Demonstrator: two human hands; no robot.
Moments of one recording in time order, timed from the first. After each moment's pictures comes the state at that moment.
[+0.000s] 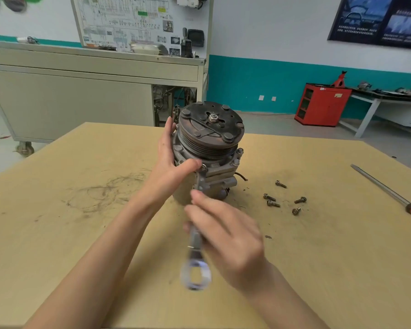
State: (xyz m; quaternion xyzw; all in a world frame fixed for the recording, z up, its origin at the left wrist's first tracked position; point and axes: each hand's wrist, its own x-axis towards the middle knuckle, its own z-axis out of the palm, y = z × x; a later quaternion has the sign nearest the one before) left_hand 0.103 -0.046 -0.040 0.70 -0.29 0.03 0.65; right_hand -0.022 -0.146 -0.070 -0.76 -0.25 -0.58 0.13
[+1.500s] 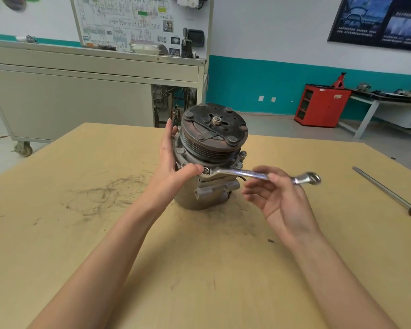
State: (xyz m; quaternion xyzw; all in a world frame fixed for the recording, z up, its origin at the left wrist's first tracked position) left_hand 0.111 -0.044 -0.049 0.67 -0.31 0.02 0.68; right_hand -0.002 -0.220 -0.047 -0.50 -0.04 -0.19 0.84
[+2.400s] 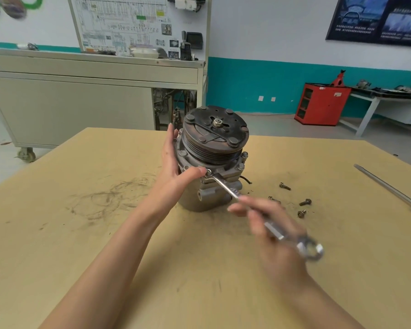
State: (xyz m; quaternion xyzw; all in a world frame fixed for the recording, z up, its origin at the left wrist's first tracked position) left_hand 0.106 -0.042 -0.048 0.67 -0.31 0.01 0.67; right_hand -0.029 -0.181 -0.076 -0.73 -0.16 -0.48 0.47
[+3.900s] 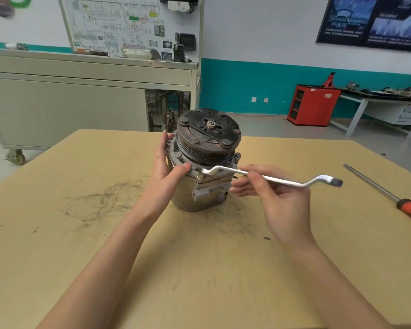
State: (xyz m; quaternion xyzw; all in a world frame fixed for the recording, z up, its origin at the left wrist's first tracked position) left_hand 0.119 -0.041 -0.060 0.67 -0.30 0.04 0.68; right_hand -0.010 -0.205 -0.042 -0.67 -0.15 -0.39 0.61
